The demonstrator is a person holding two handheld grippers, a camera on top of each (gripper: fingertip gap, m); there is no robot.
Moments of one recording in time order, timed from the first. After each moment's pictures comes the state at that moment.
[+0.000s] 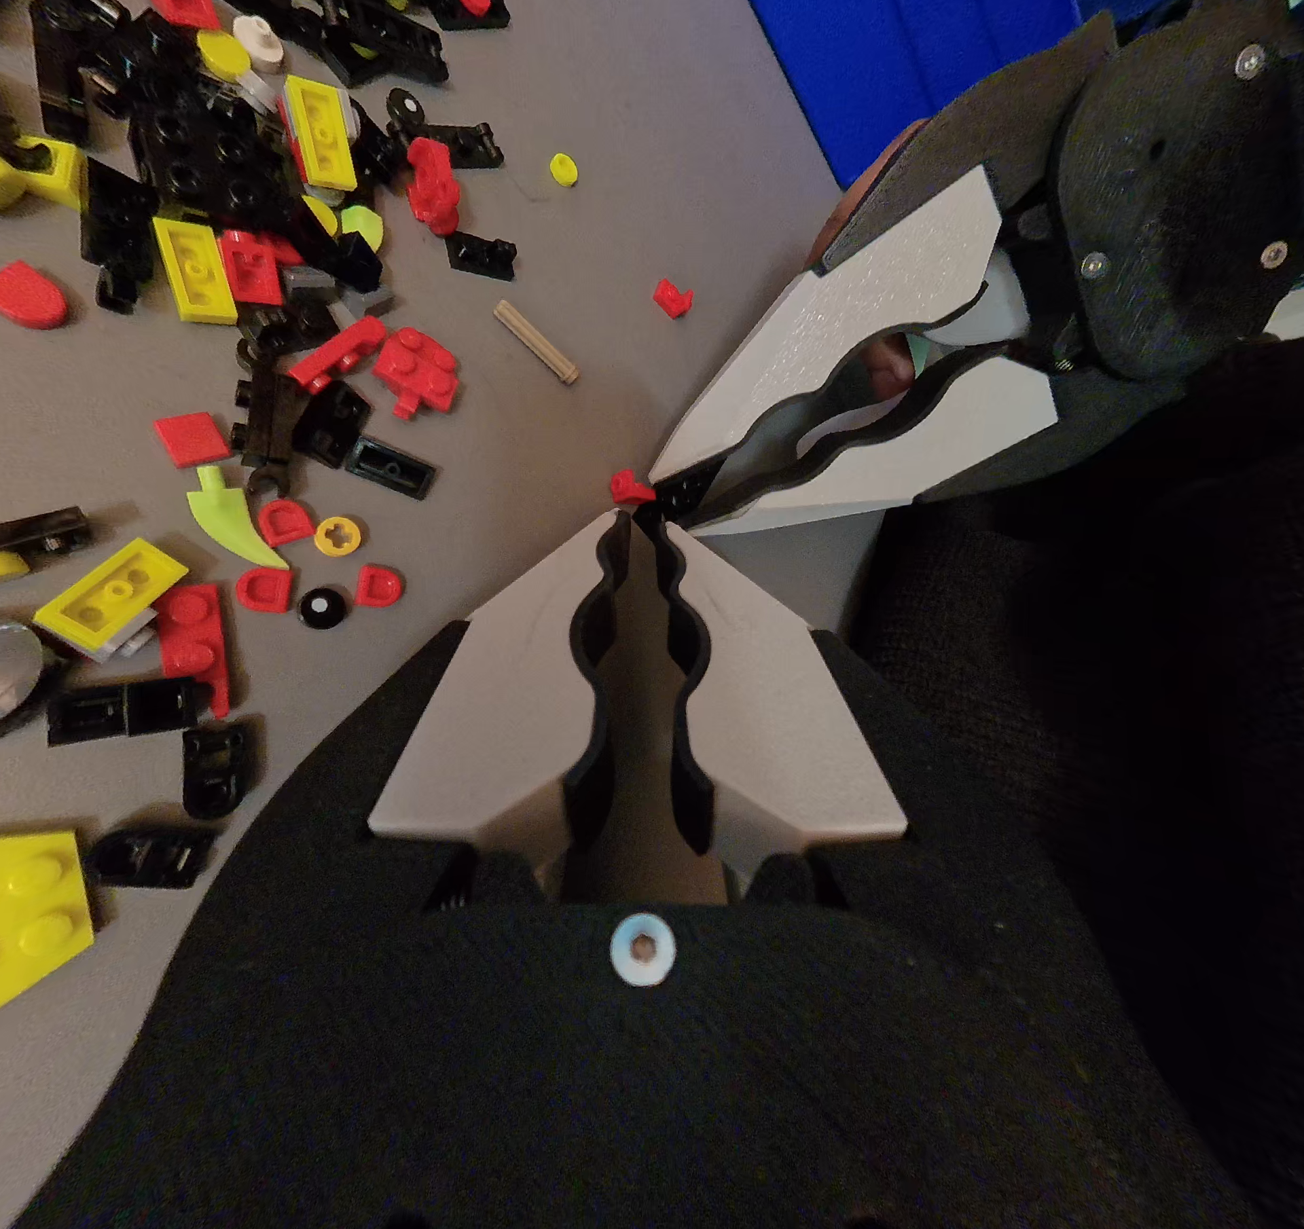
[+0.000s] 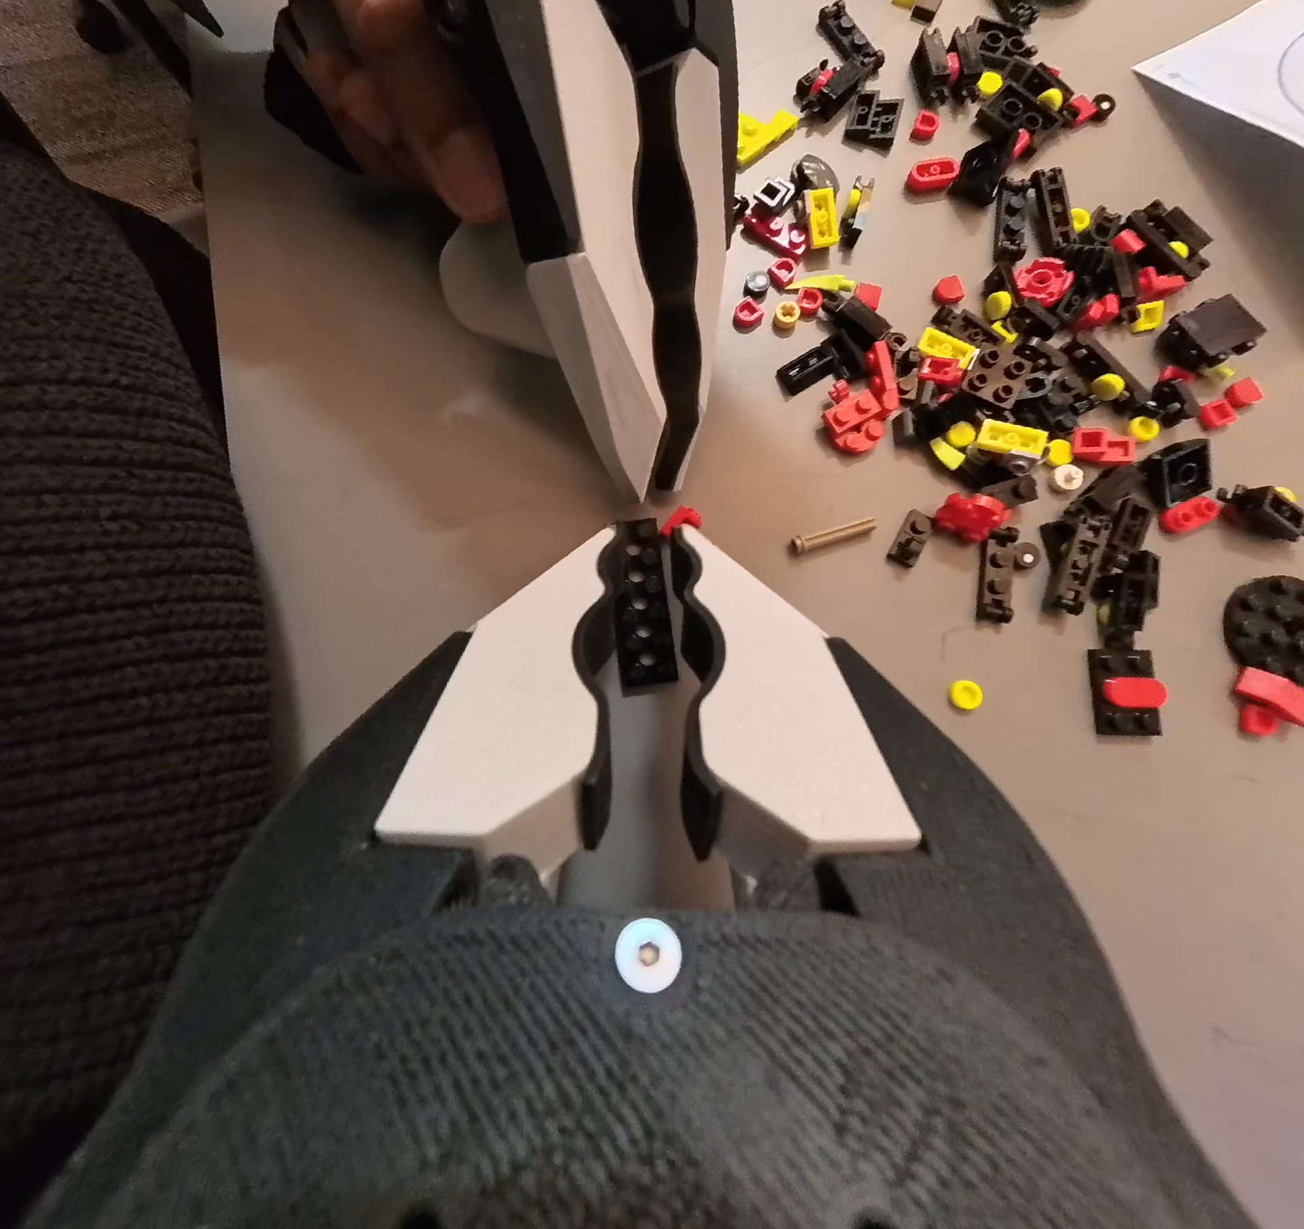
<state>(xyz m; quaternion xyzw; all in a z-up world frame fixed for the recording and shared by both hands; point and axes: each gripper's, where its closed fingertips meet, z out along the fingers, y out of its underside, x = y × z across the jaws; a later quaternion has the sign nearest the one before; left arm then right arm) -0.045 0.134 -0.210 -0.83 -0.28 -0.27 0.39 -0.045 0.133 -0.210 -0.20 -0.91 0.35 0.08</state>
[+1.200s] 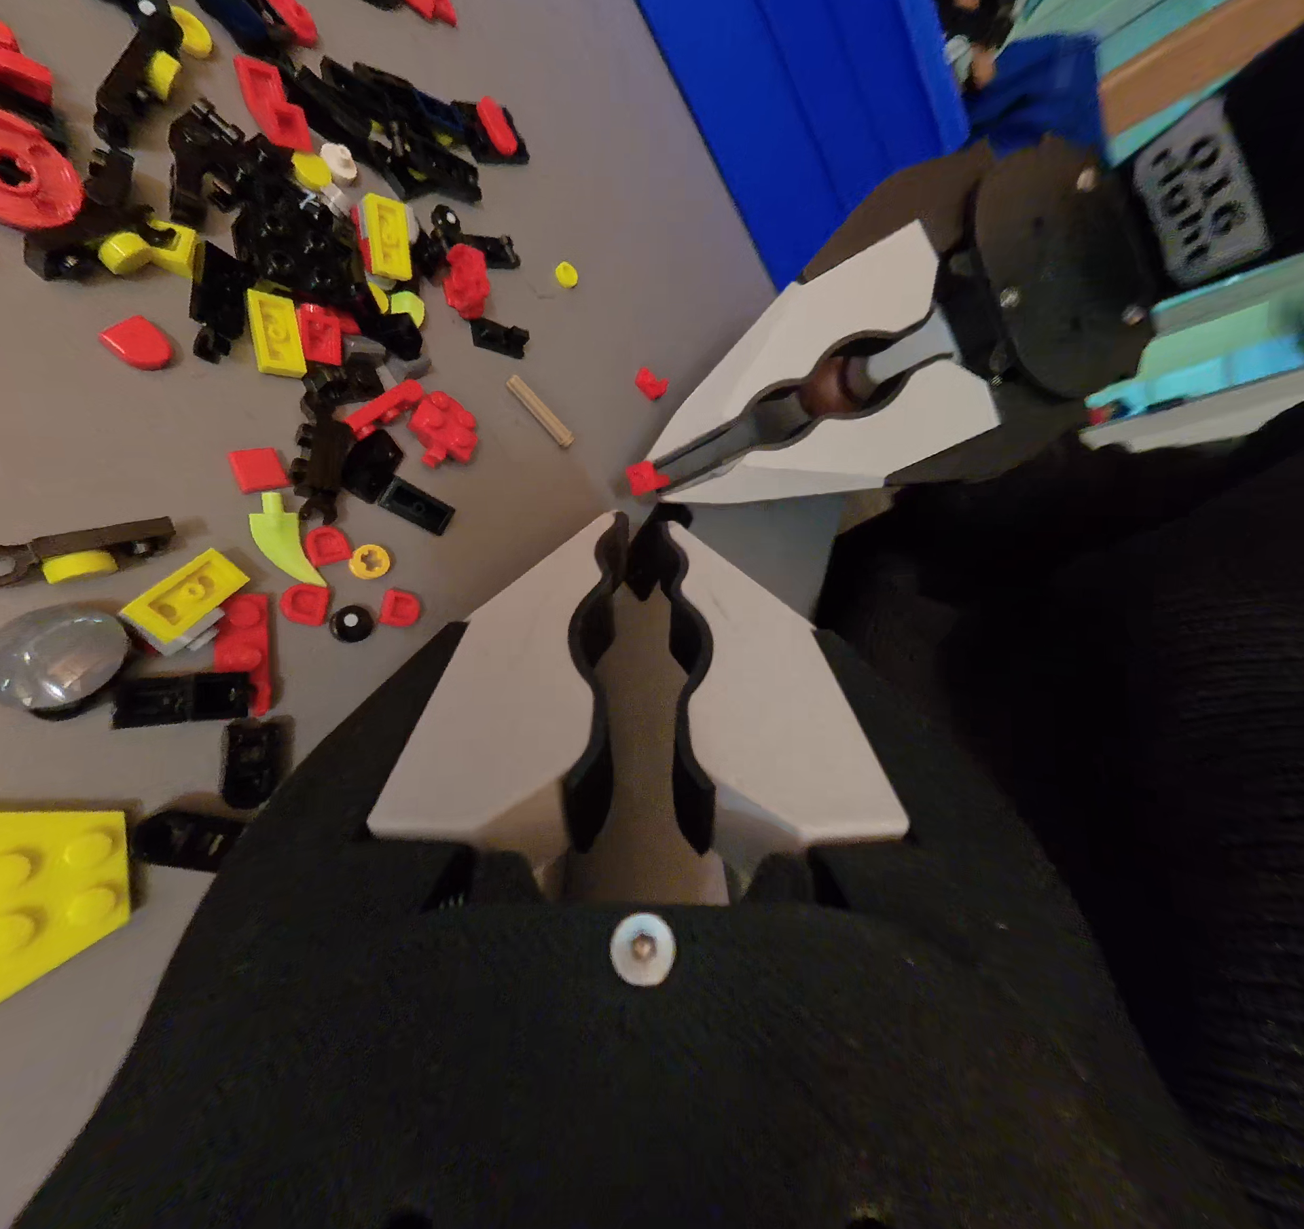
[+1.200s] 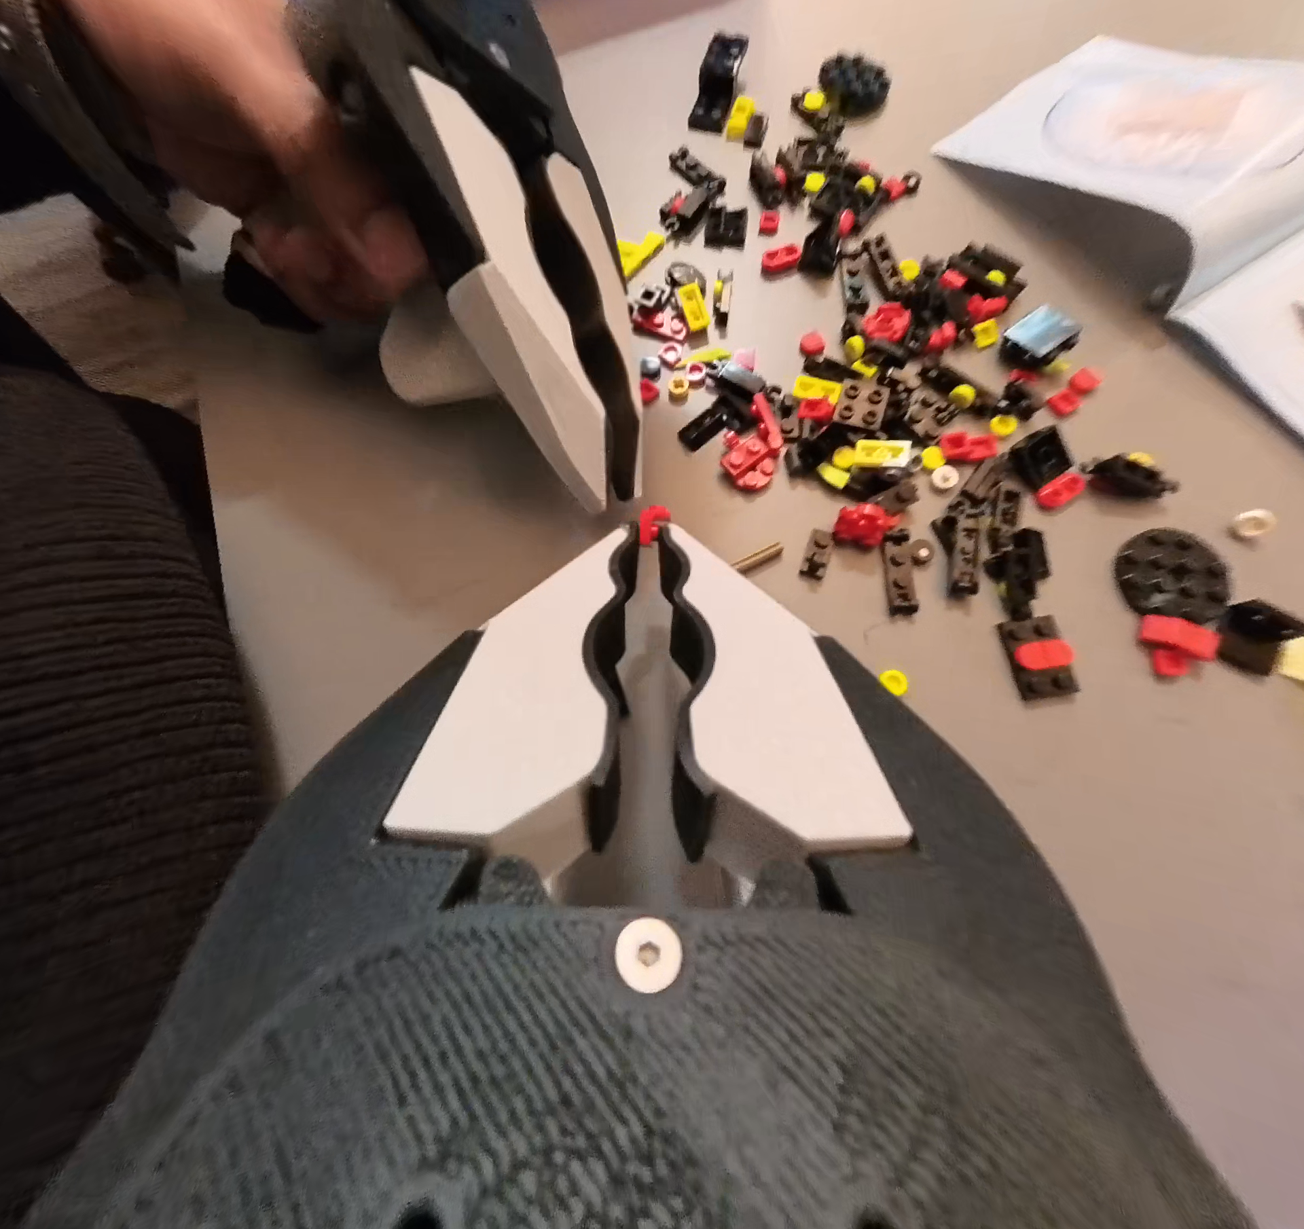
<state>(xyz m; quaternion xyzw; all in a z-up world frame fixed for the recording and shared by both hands) -0.060 0.136 -0.189 -0.78 -0.32 -0.30 0.45 -0.069 0.139 -0.187 -0.27 -0.86 0.42 0.09</state>
